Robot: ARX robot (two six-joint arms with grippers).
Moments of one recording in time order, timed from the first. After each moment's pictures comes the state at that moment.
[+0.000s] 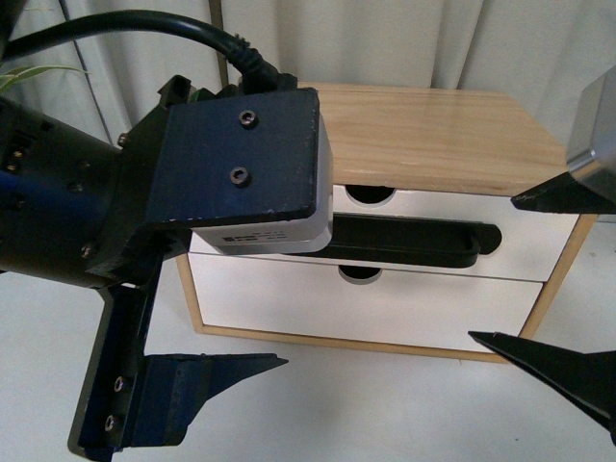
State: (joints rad) left arm -0.37 1.55 0.84 -0.04 0.52 1.28; right arm 0.22 1.30 0.53 0.22 -0.52 -0.87
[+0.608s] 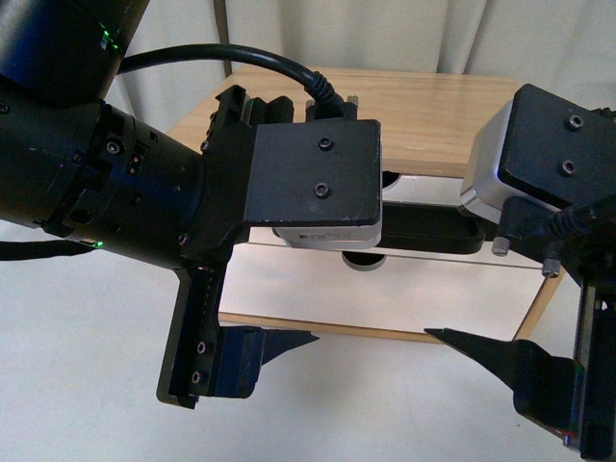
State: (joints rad) left arm -0.40 1.69 0.92 0.00 0.46 1.29; right arm 0.27 1.50 0.62 0.28 -0.49 -0.93
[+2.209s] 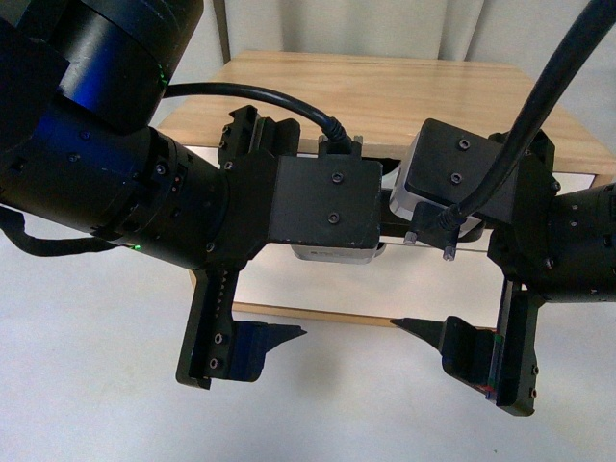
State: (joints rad) left arm -0.41 1.80 0.98 -0.01 0.37 1.33; right arm 0.30 1.70 0.76 0.21 -0.43 -0.94
